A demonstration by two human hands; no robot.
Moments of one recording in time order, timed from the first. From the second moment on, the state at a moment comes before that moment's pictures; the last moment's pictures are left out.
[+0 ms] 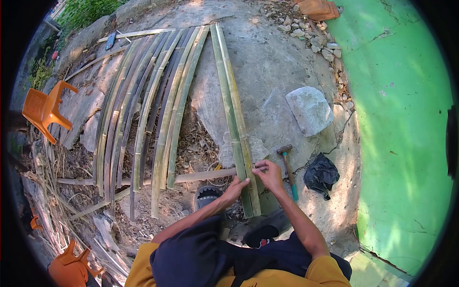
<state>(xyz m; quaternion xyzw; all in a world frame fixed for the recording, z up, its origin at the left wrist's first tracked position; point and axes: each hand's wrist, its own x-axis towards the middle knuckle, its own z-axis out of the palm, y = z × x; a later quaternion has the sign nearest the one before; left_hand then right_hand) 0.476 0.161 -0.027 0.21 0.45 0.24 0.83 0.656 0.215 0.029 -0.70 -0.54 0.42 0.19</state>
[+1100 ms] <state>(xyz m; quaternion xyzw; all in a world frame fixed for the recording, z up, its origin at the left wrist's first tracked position) 0.489 0.160 -0.004 0.12 0.40 0.36 0.83 0.641 0.238 0.074 -0.61 -0.55 0.49 0.29</state>
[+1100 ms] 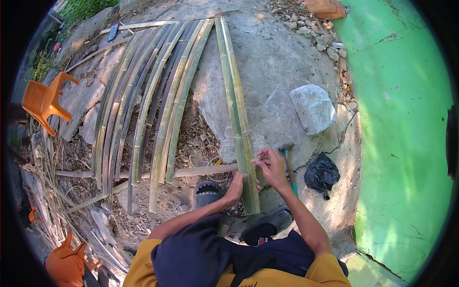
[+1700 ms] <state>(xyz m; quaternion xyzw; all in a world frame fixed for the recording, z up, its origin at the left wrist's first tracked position) 0.500 0.149 -0.050 0.22 0.45 0.39 0.77 0.613 0.204 0.034 -0.60 -0.55 0.44 0.37</state>
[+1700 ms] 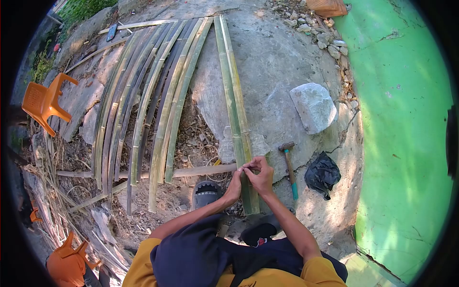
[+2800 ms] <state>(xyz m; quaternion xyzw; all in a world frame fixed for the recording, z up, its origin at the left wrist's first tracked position) 0.394 0.190 0.028 0.71 0.47 0.28 0.44 0.641 0.209 0.055 -0.63 -0.51 0.49 0.31</state>
